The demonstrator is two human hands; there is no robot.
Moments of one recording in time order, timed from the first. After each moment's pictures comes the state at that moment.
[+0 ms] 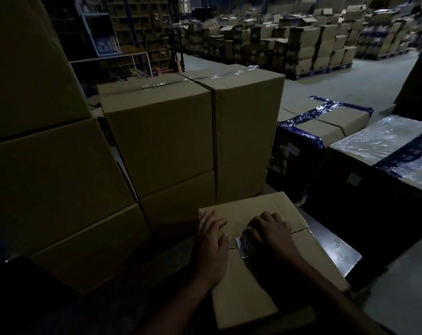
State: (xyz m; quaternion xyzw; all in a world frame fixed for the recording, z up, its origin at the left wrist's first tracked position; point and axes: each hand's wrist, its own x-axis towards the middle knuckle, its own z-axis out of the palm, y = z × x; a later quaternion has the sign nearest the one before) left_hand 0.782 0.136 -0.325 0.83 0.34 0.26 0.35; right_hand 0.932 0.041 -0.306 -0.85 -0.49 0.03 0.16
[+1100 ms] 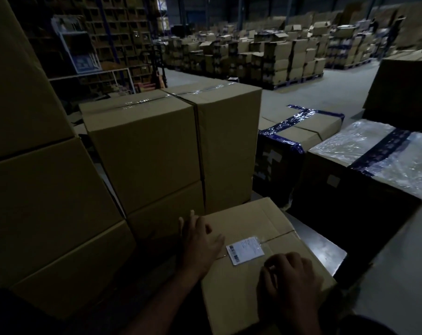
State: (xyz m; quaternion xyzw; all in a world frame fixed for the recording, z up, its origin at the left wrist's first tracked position) left_hand 0.801 0.168 -0.319 0.87 0.37 0.20 0.24; right_hand 0.871 -0.035 -0.327 -0.92 -0.28 -0.07 0.27
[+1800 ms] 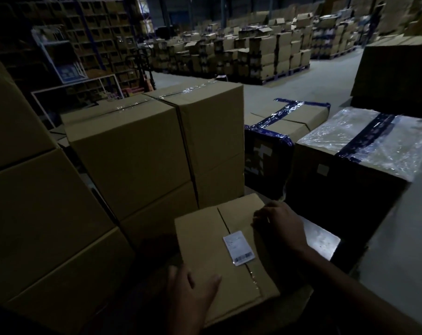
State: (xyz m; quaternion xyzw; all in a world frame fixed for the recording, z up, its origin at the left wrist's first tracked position) left_hand 0.729 0.096 -0.309 0.78 0.49 0.22 0.32; right_hand 0.970 0.004 -0.292 -0.88 -0.41 -0.09 0.23
